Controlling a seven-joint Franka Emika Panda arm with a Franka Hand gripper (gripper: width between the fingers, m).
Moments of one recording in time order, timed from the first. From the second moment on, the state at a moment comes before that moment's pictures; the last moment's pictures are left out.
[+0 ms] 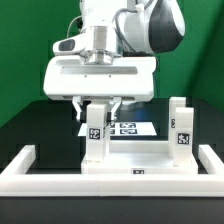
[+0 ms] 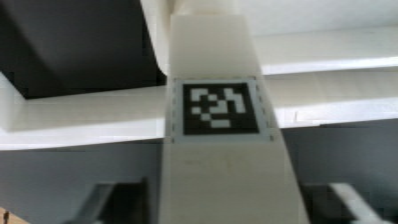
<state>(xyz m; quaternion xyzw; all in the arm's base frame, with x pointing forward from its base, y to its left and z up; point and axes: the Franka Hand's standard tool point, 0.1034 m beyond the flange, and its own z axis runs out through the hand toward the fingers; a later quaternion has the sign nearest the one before) 0.616 -0.083 0.105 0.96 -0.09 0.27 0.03</state>
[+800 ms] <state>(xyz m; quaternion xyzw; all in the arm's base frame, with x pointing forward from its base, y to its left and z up) 0.615 -0.081 0.104 0.96 -0.09 0.26 0.02</state>
